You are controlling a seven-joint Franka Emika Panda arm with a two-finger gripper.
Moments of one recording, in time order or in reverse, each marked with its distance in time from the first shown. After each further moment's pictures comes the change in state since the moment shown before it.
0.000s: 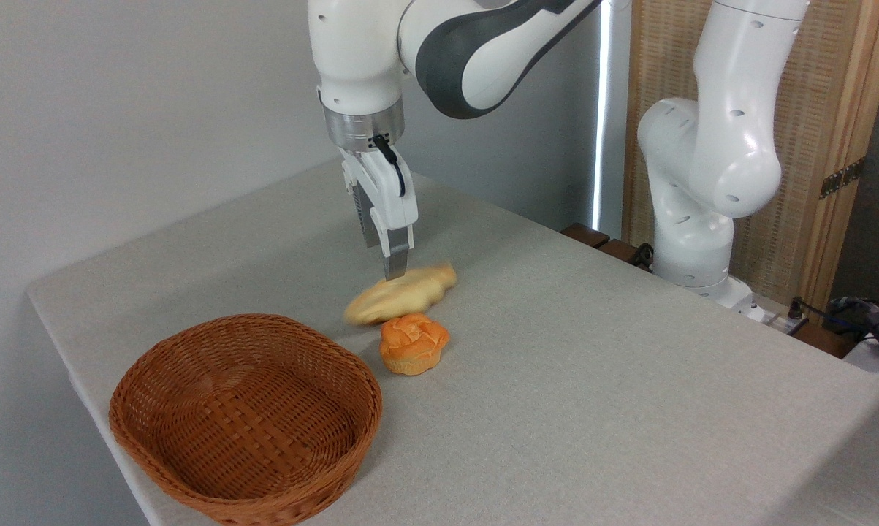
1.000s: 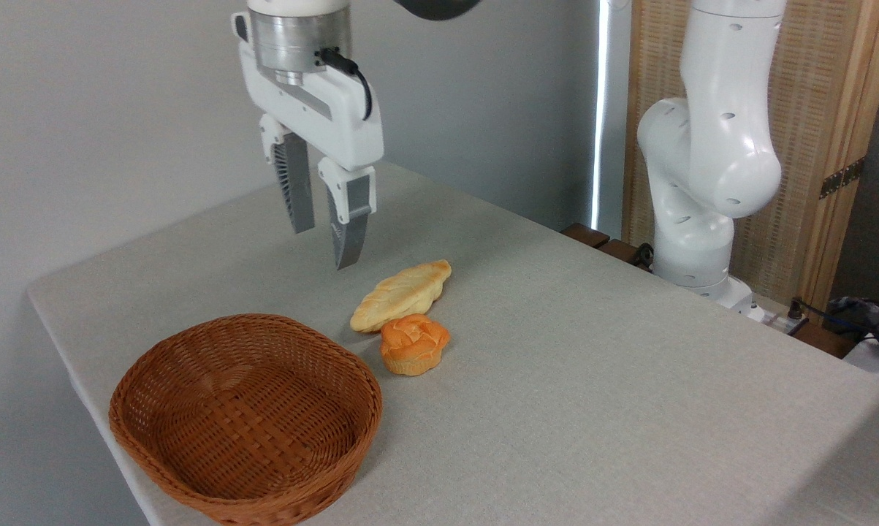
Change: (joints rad) arm 0.006 0.174 0.143 0.468 0.143 -0.191 -0.183
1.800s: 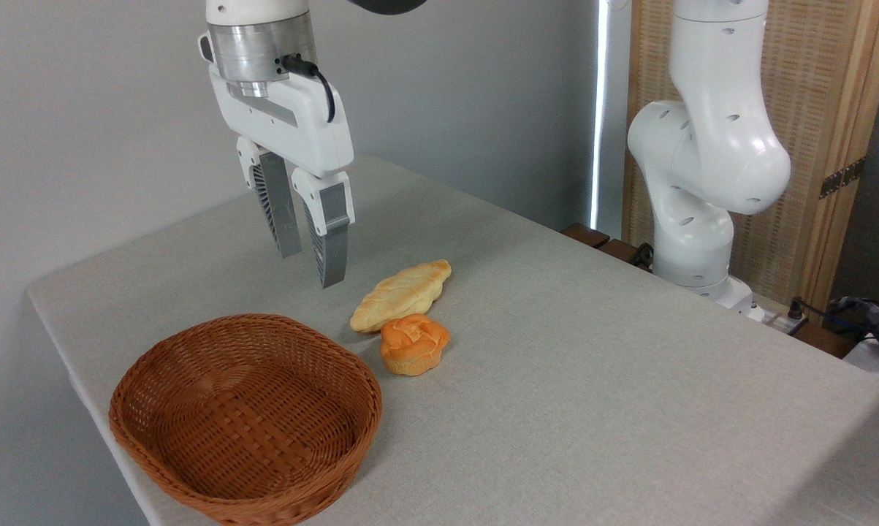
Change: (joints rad) arm 0.208 0.105 -0.218 0.106 0.074 -0.046 -0.019
